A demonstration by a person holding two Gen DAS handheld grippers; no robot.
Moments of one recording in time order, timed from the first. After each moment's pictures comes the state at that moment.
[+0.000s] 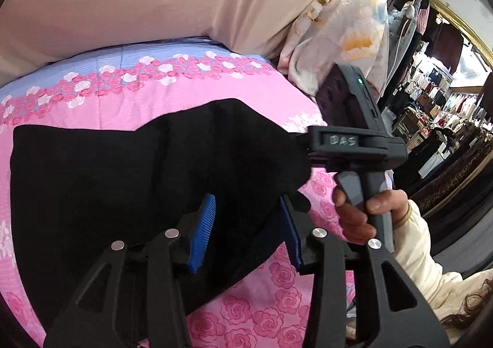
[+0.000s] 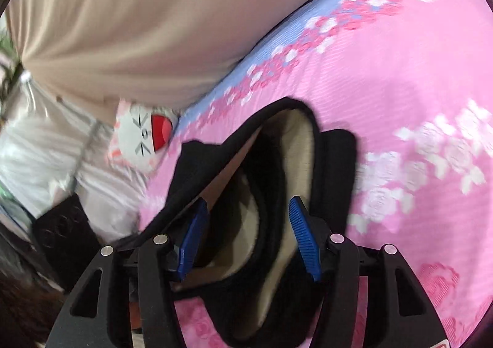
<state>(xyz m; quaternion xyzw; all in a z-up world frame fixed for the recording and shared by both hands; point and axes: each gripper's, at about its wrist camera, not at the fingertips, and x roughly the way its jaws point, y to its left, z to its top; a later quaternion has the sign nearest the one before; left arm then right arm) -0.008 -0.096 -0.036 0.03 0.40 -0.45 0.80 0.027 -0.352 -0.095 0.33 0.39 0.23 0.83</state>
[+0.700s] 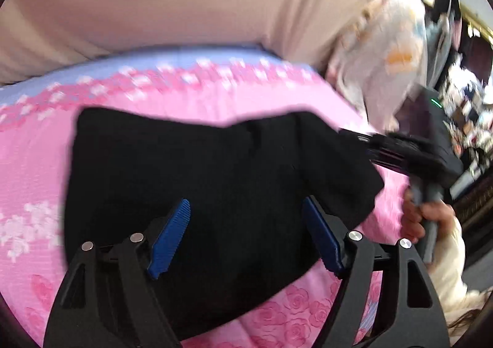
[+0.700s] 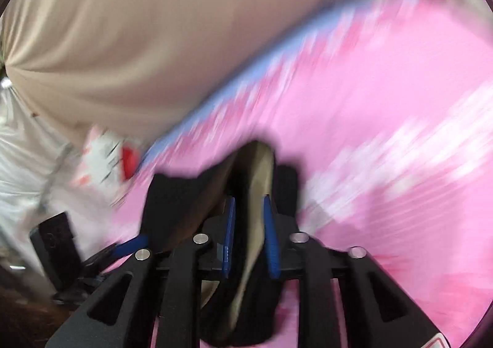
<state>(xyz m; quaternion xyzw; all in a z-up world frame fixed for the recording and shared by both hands) 0.011 -0.043 -0.033 0.01 0.38 -0.35 0.86 -0.021 -0.376 -0.071 0.30 0.31 0.08 0.90</state>
